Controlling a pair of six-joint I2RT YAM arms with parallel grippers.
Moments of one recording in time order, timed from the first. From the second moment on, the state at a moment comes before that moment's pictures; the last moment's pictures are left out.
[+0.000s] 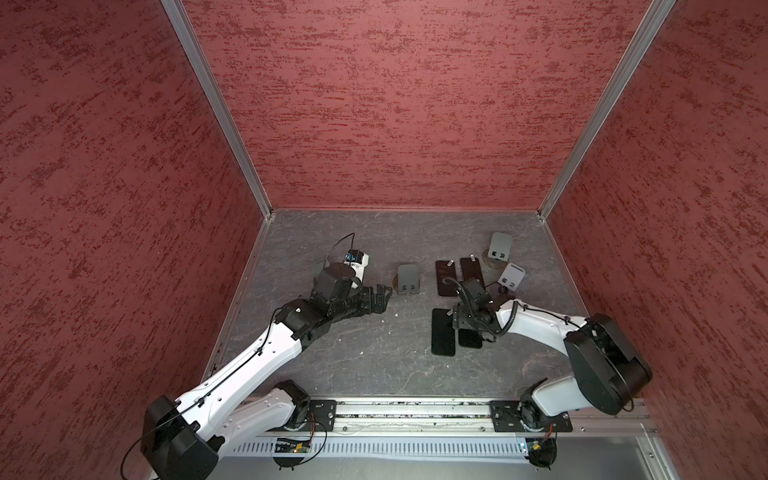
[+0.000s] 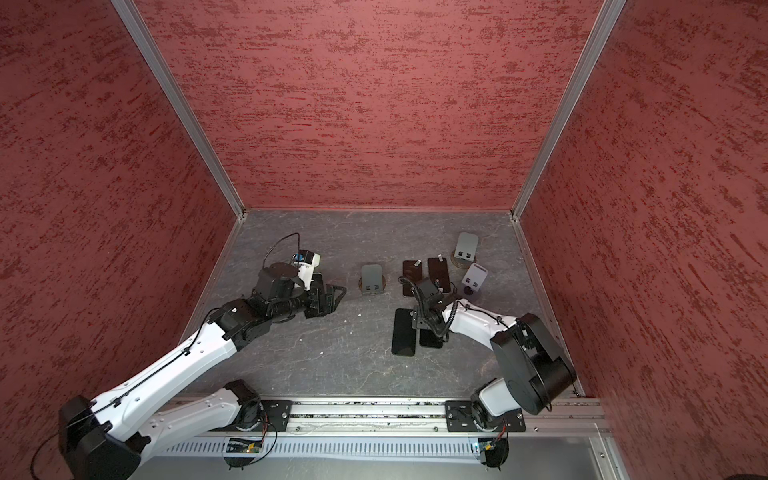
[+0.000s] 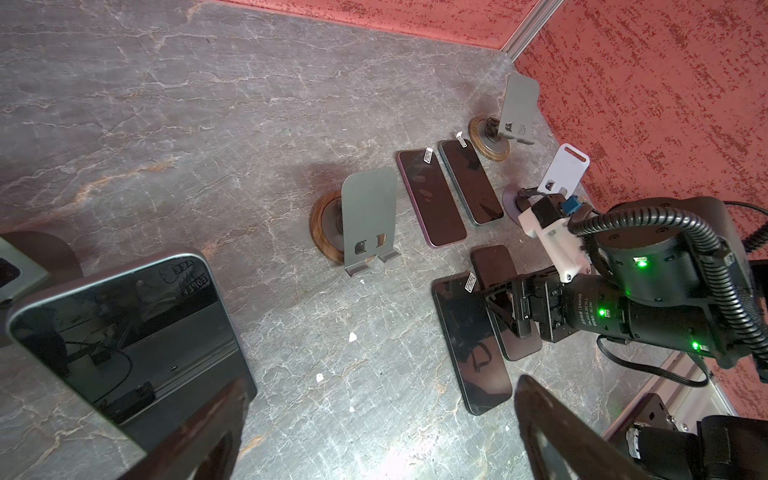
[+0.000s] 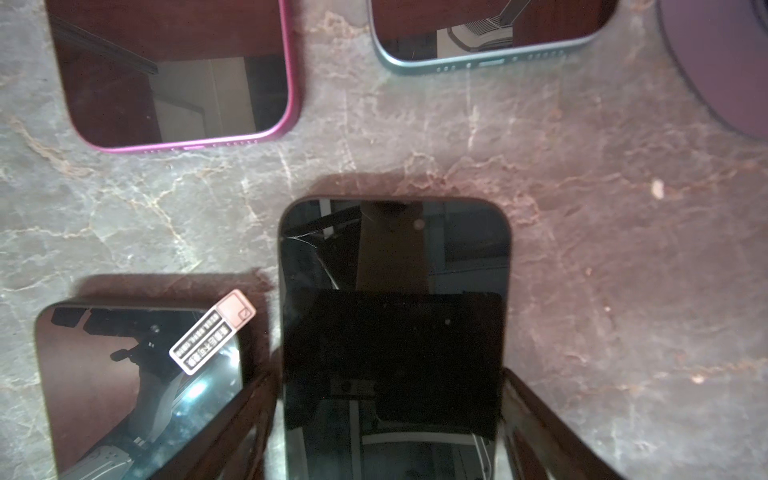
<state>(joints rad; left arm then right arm) -0.62 1.00 0.83 -0.44 0.05 -0.45 0.53 1.50 0.70 -0.47 0.15 0.64</state>
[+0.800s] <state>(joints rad) -0.62 0.99 0.83 -0.48 0.00 -0.45 0.53 1.34 0.77 -0.63 0.19 0.60</state>
